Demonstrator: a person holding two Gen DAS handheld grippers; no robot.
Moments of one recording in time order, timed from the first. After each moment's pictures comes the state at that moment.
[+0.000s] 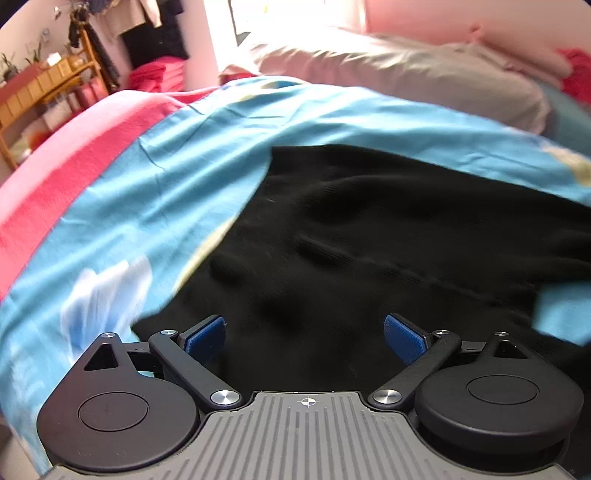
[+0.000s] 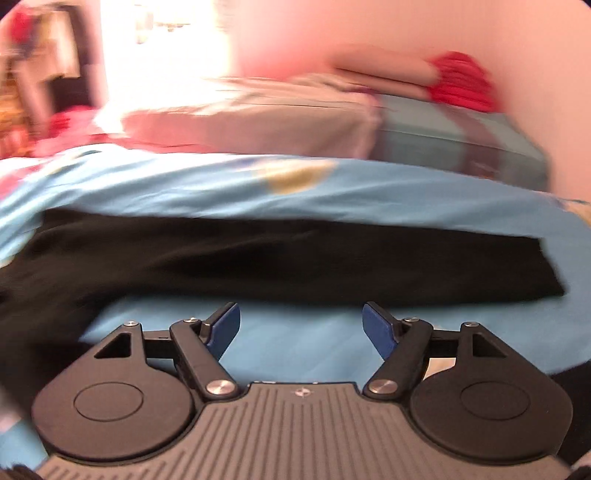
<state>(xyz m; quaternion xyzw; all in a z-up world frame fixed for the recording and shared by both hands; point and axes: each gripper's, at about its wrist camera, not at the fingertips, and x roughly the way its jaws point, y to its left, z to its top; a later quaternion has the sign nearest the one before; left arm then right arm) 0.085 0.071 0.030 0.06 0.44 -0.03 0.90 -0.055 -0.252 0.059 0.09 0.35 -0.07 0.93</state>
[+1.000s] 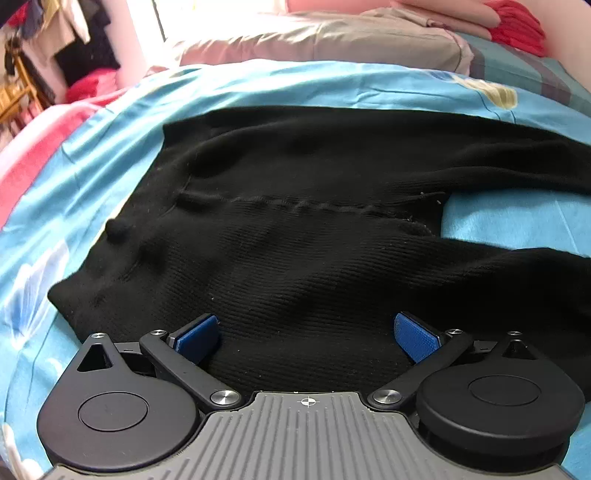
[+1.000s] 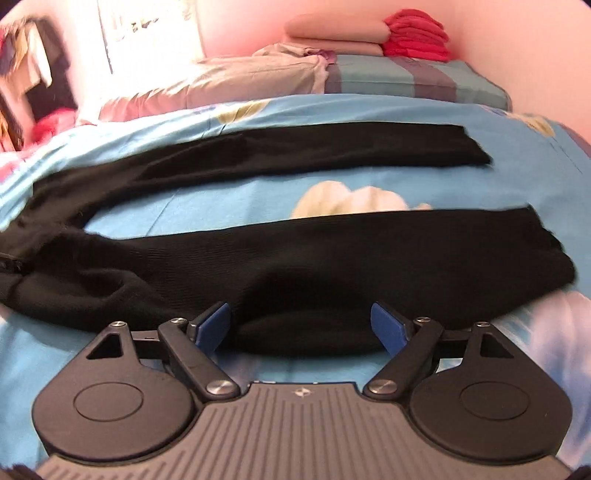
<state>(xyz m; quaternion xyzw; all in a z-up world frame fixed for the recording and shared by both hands) 0.051 0.007 -0.002 0.11 0.47 -0.11 0.87 -0.164 -0.327 0.031 0.14 0.37 -0.17 0.90</state>
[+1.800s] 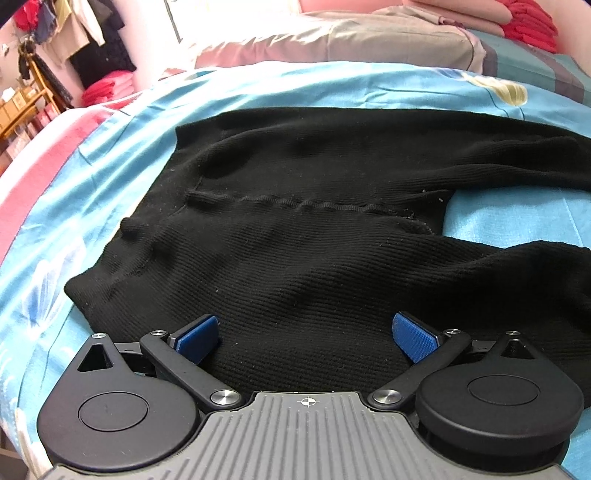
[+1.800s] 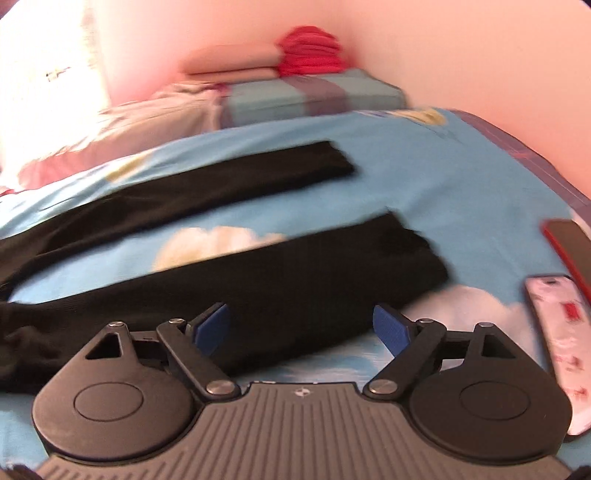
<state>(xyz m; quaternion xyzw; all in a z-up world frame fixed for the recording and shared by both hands) 0.040 -0.003 0.000 0.13 0.46 -0.08 0.87 -0.178 -0.362 0.028 0.15 0.34 -0.26 0.89</state>
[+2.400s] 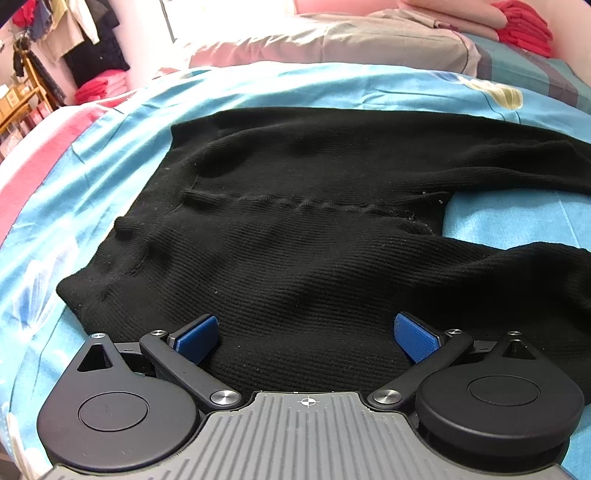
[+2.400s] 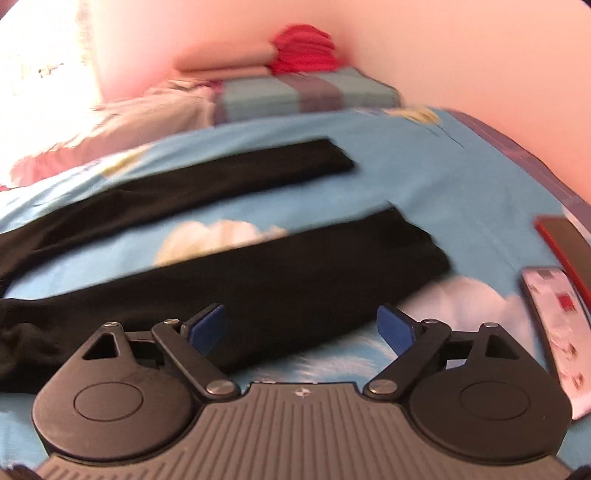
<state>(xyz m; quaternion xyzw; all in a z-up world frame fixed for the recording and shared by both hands) 0.044 0.001 -0.002 0.12 0.46 -0.09 0.87 -0.176 -0.346 0.033 0.14 0.34 -0.28 0.89</state>
